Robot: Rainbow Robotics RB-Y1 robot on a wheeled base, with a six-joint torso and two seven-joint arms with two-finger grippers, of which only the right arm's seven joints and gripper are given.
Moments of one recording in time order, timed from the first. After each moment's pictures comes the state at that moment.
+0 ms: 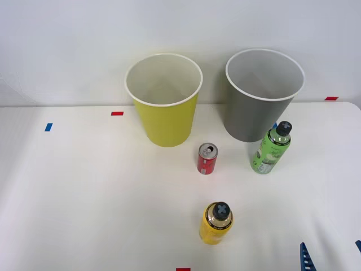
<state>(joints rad) 1.08 -0.06 -0.03 -2.03 0.45 -0.71 1.00</state>
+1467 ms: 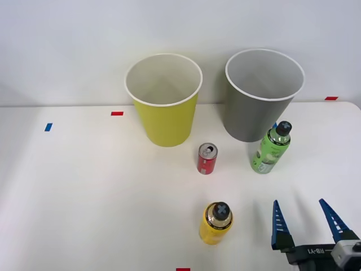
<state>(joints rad) 0.75 -0.04 0.03 -1.88 0.39 -0.60 1.06</state>
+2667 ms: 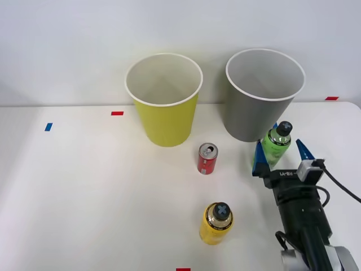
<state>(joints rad) 0.20 0.02 -0.08 -1.60 0.41 -0.44 1.09</state>
